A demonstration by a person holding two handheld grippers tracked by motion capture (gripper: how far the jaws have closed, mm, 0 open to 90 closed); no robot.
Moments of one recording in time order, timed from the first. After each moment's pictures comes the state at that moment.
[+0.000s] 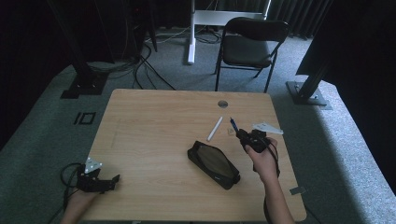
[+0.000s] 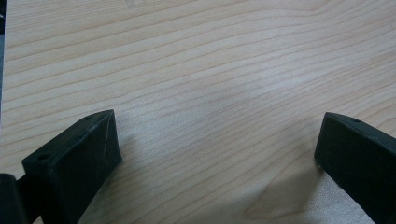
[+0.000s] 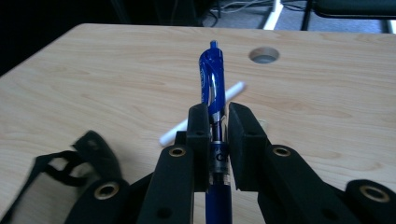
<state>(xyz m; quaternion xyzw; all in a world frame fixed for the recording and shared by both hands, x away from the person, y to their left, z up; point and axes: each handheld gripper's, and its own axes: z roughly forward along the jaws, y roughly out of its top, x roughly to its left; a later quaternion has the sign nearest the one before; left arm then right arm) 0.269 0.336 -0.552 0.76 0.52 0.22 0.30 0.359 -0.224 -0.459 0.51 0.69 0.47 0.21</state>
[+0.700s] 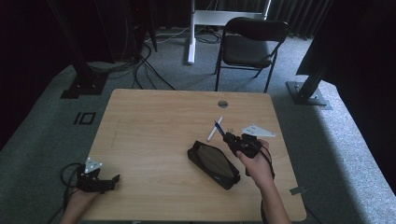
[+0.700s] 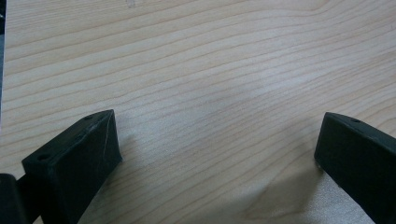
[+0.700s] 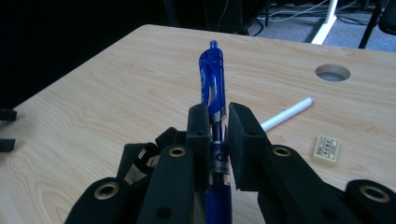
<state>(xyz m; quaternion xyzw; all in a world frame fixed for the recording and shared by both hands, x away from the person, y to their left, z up) 0.269 0.336 -0.552 0.76 0.52 0.22 0.30 0.334 -0.190 -0.440 0.44 0.73 0.50 0.17</state>
